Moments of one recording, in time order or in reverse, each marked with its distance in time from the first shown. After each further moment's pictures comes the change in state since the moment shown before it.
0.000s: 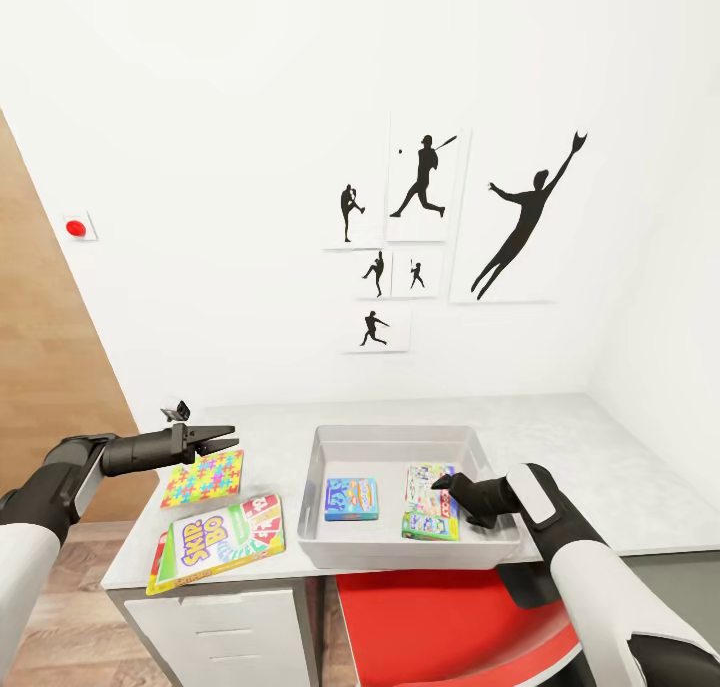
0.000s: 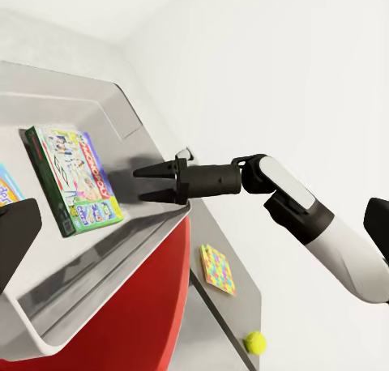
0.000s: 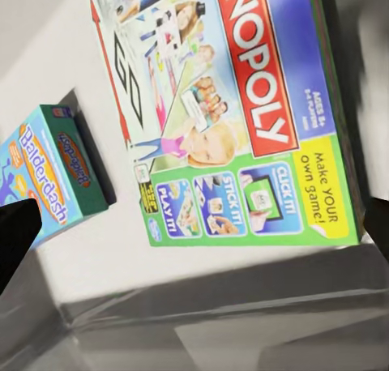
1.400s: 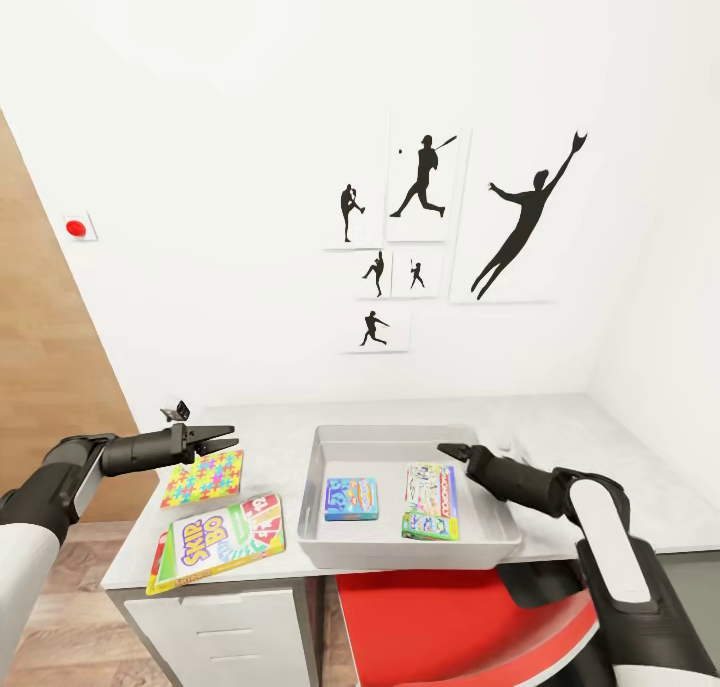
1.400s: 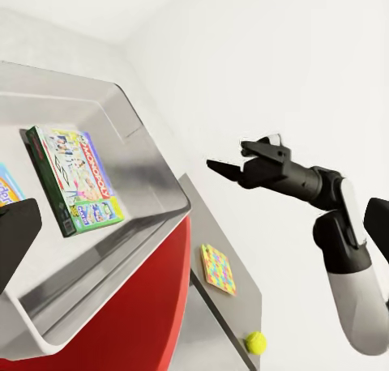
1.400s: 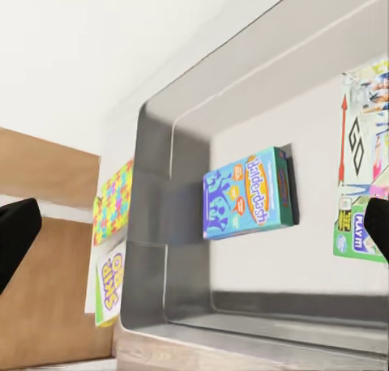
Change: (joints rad) left arm 0.000 0.002 0.000 0.000 0.000 -0.001 0.000; right arm 0.345 -0.023 -0.017 -0.888 -0.253 0.168 0.029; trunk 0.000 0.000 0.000
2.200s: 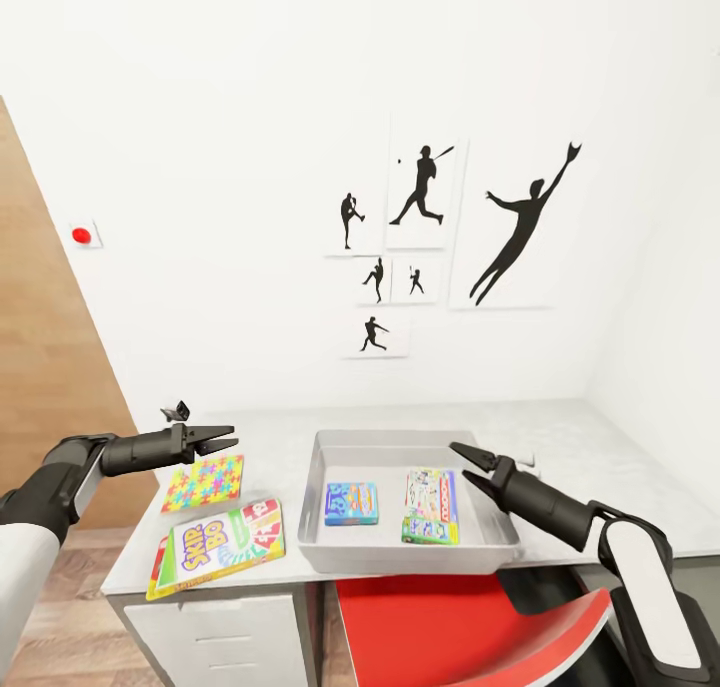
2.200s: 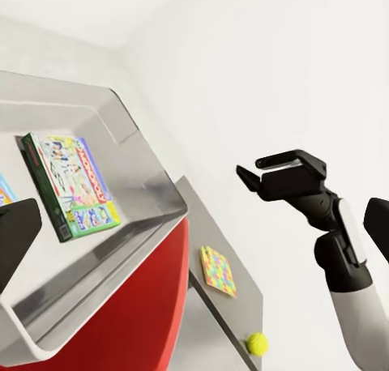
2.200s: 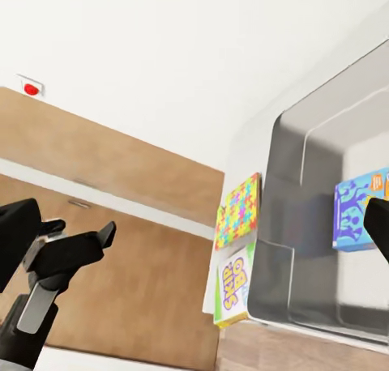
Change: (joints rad) left arm 0.000 0.000 0.000 0.000 0.000 0.000 0.000; right arm 0.139 0.000 -0.098 -0.090 -0.066 -0.012 0.342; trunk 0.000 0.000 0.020
